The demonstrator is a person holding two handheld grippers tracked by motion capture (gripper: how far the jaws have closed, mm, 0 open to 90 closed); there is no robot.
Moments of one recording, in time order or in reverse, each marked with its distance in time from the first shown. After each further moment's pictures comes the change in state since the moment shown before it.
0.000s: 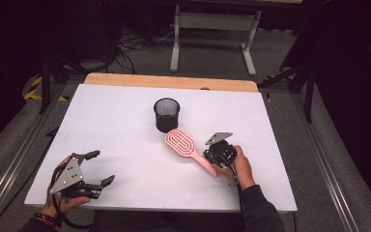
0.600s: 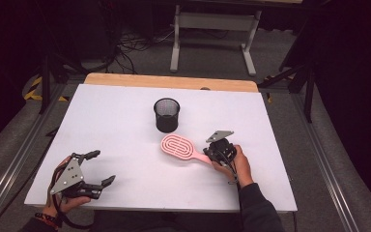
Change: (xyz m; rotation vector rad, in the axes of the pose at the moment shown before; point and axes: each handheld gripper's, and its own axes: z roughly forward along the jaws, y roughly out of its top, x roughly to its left) left arm -0.002 0.001 0.000 -0.007 0.005 0.012; right arm -0.005 0.000 0.005 -0.030 0.004 0.043
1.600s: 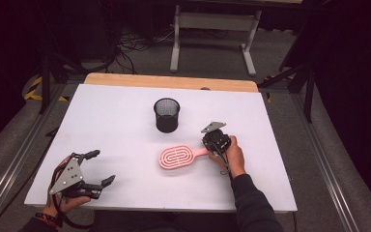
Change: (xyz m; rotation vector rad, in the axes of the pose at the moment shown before) left arm 0.001 0.000 0.000 -0.011 -0.002 -0.002; right arm -0.011 0.023 0.021 0.003 -0.134 0.000
